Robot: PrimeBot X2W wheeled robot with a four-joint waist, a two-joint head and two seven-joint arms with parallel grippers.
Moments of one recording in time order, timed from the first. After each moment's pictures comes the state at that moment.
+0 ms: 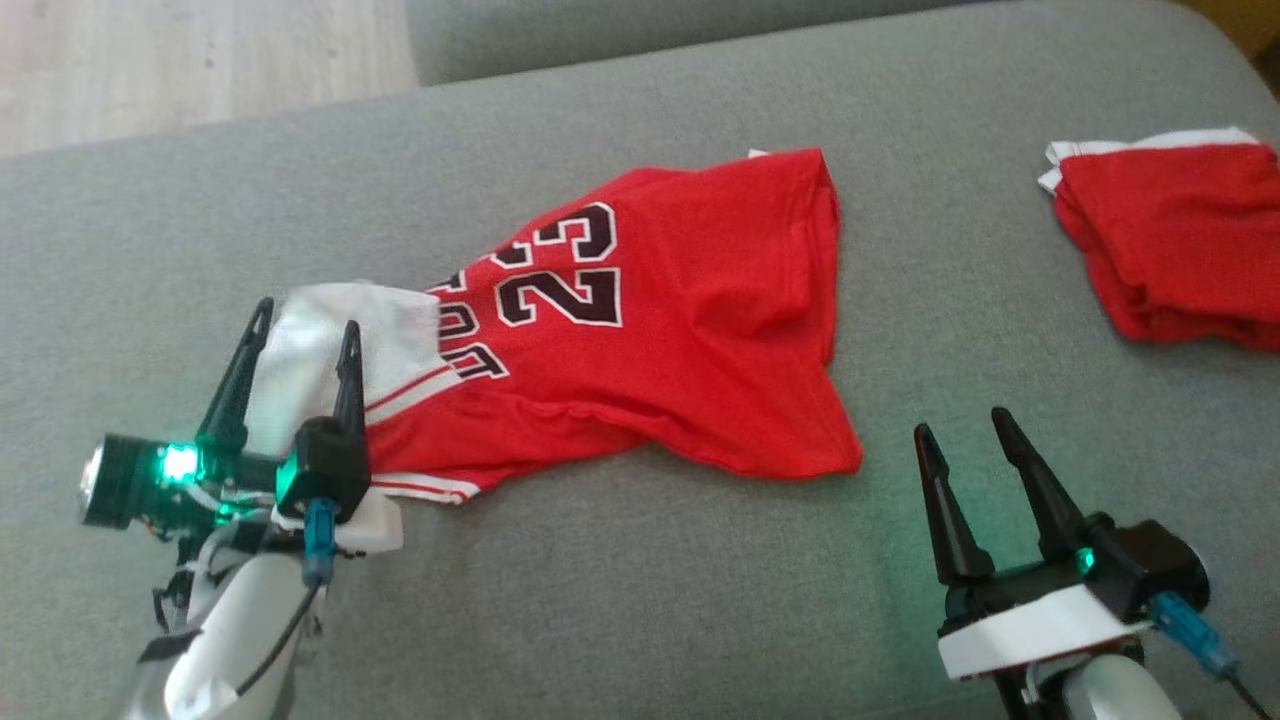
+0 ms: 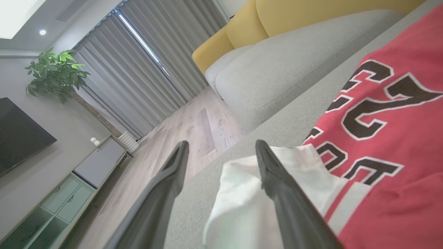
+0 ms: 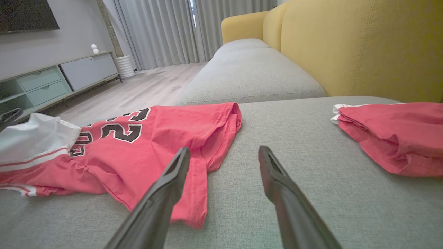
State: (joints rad) left arm -0.34 0.34 -0.42 0.37 0.11 0.35 -0.11; right arm 0.03 -0.11 0.18 0.14 0.19 0.12 -0.25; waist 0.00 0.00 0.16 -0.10
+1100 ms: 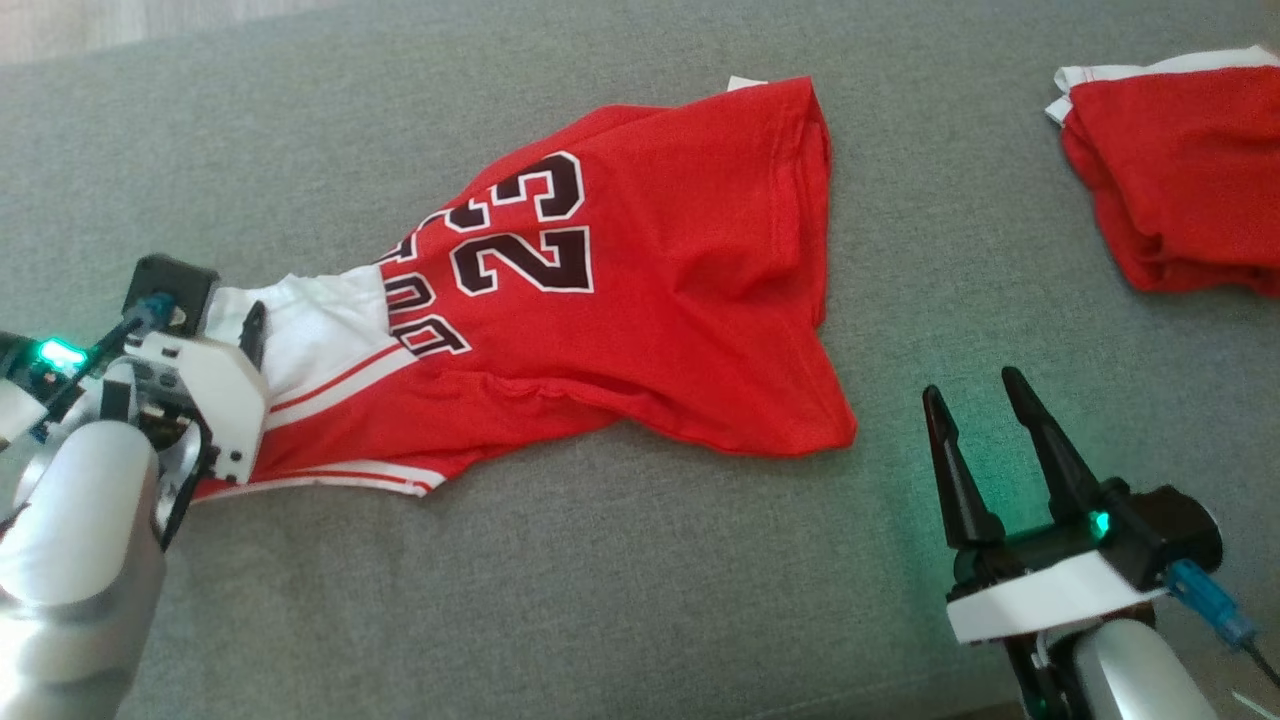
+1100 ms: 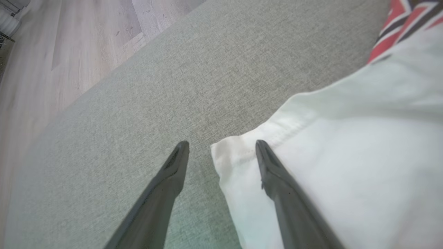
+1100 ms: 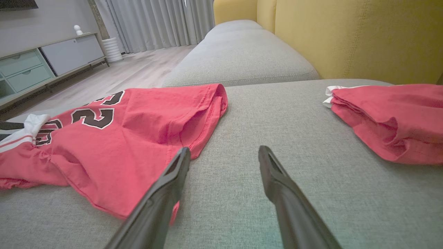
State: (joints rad) left arm -0.59 0.45 -0.38 0.59 -0.18 -0.06 0.33; right arm -0.02 -0.14 0.19 0.13 0.20 0.12 -0.25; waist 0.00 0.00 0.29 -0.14
